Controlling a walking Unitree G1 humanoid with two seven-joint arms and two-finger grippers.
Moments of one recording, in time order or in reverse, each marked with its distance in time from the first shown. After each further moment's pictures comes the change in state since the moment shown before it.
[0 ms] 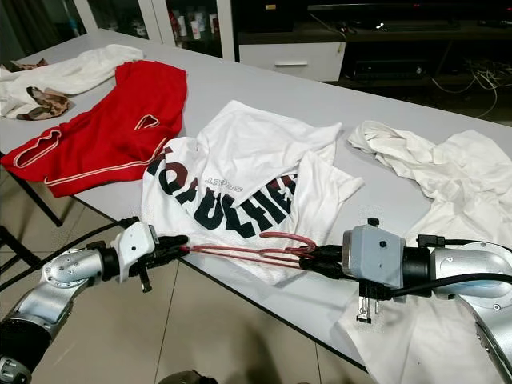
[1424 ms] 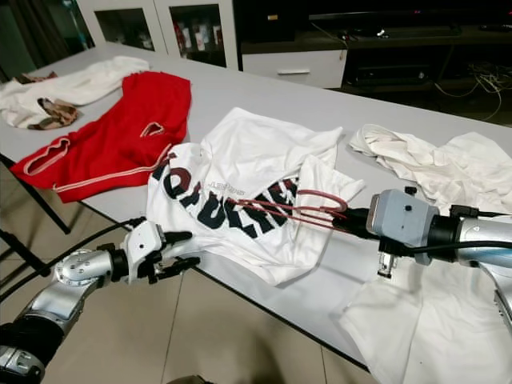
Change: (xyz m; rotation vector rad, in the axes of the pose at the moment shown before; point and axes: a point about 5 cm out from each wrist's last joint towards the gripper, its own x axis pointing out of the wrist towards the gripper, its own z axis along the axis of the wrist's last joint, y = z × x) left arm 0.012 -0.004 -0.001 -0.084 -0.048 0.004; right arm -0.018 -0.037 -0.010 -0.057 0.072 -0.181
